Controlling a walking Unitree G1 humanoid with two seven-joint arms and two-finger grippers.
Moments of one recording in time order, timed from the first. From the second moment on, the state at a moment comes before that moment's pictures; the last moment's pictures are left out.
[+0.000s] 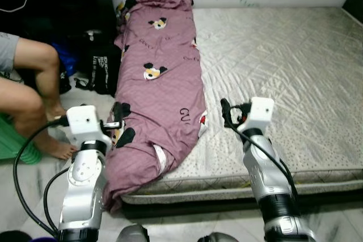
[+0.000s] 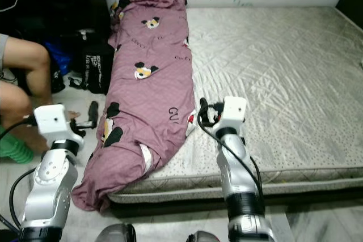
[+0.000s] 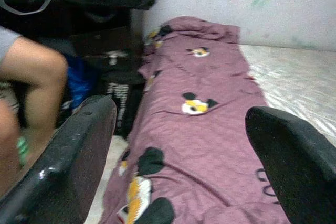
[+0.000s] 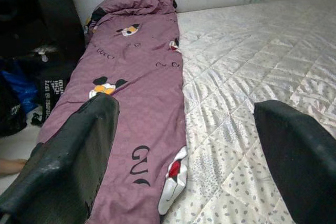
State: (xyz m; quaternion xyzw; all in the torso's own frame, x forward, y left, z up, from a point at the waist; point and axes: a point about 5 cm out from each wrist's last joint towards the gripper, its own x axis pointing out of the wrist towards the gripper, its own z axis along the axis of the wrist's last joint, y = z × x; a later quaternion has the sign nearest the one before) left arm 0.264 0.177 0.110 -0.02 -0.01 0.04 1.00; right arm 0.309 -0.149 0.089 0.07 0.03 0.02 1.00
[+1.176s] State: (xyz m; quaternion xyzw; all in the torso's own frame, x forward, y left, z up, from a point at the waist) left arm 0.239 0.181 0.111 -0.03 0.03 0.05 1.00; right arm 0.273 -0.151 0.119 0.05 0.05 0.07 0.99
